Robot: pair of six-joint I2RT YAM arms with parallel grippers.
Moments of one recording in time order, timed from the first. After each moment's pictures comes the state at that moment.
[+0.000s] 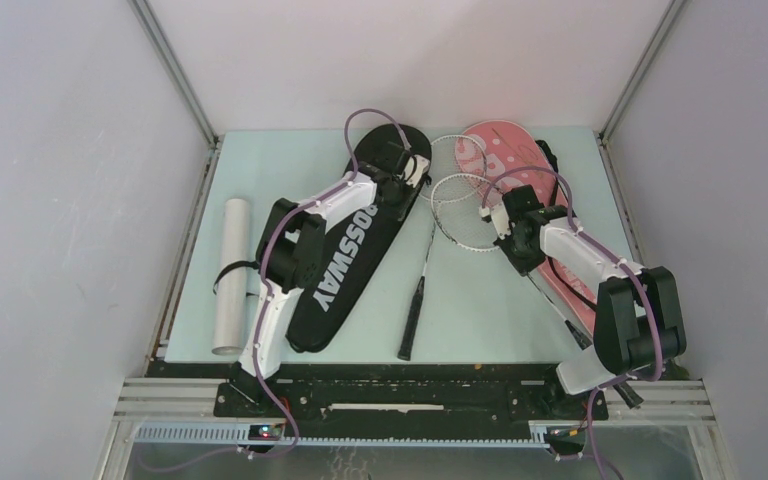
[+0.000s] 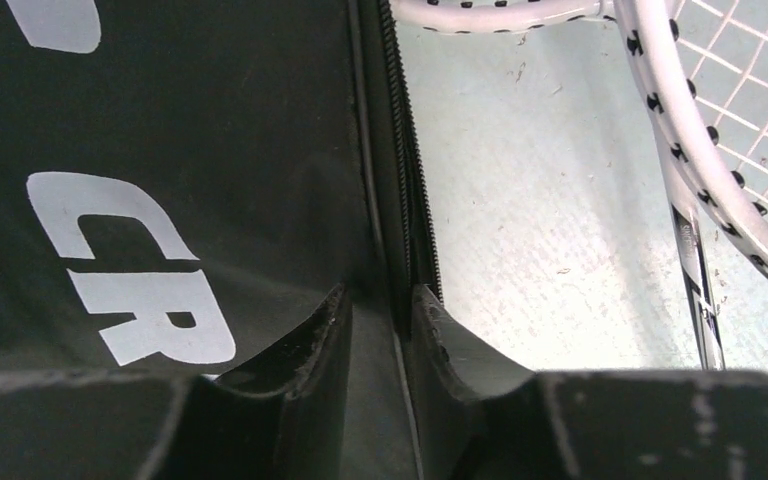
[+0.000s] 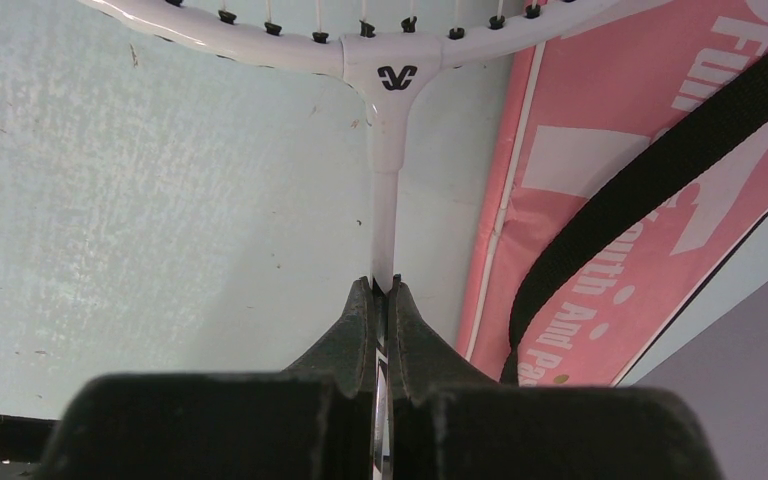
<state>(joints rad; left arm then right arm) -0.55 2.31 1.89 -0.59 0.05 0.07 0.25 1.52 1.01 -0.77 0.13 -0.35</state>
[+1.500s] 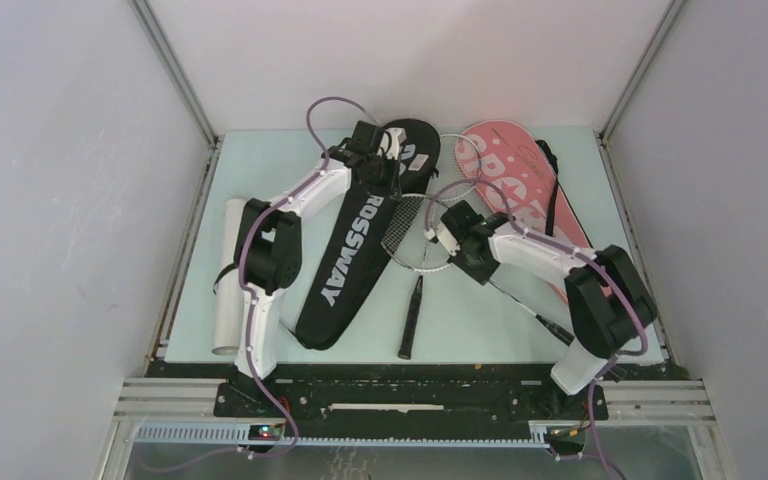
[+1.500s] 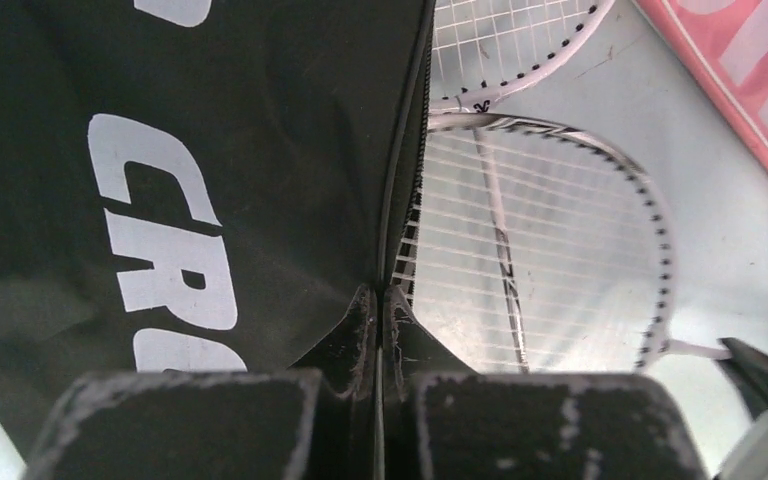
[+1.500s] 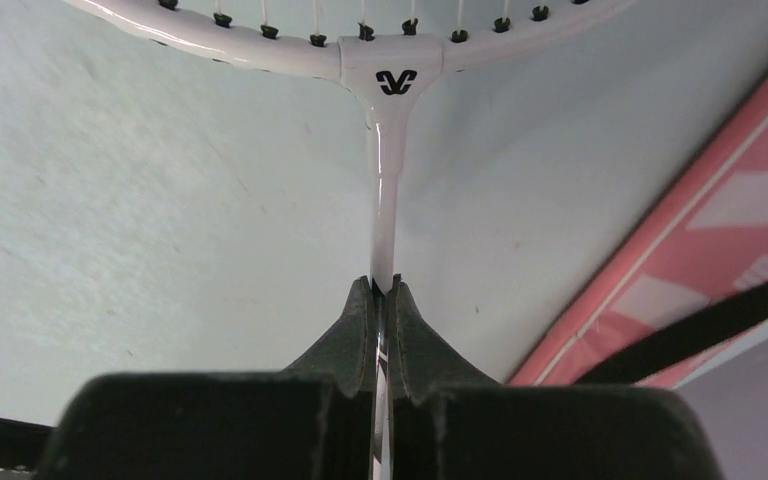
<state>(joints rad) -0.45 2.19 1.88 -0.56 0.29 -0.18 0.58 1.63 1.05 -0.75 0.21 -0.32</state>
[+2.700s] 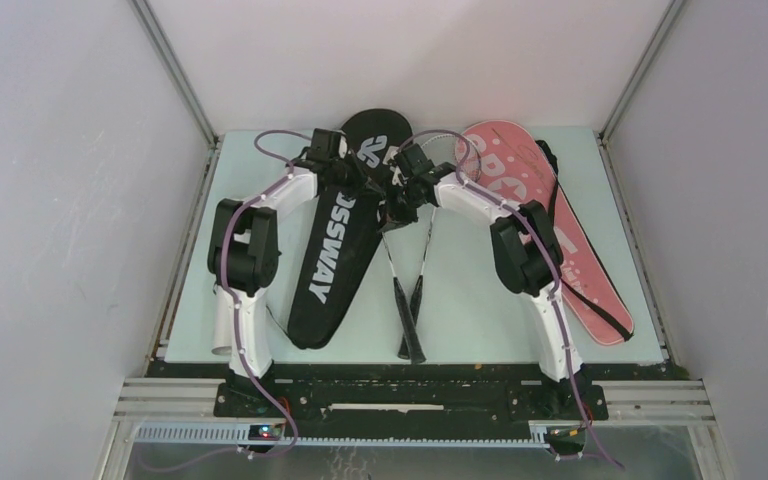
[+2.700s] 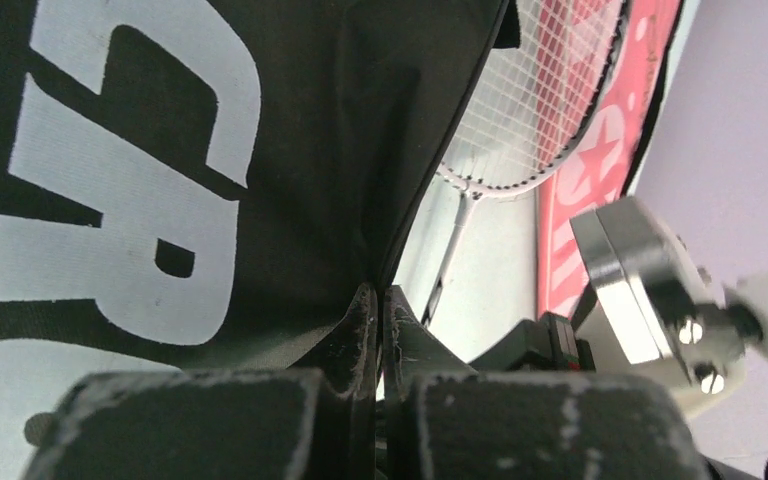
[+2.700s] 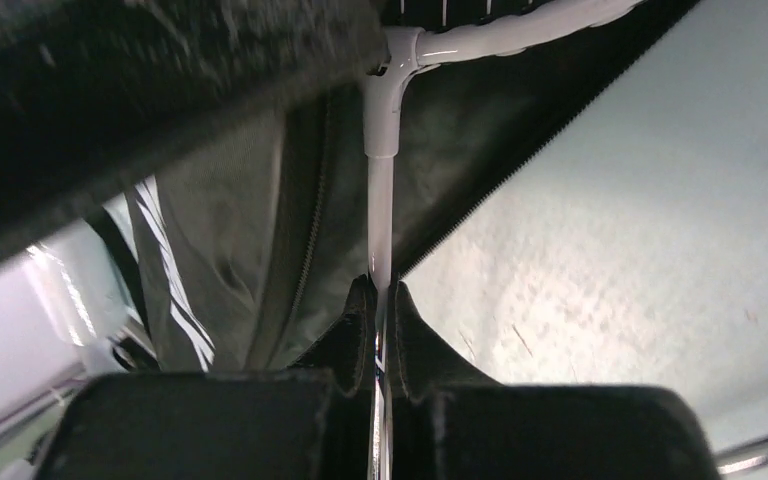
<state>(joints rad) -0.29 2.09 1.62 -0.33 0.40 -0.80 0.57 2.27 1.87 -0.61 -0.38 0.53</state>
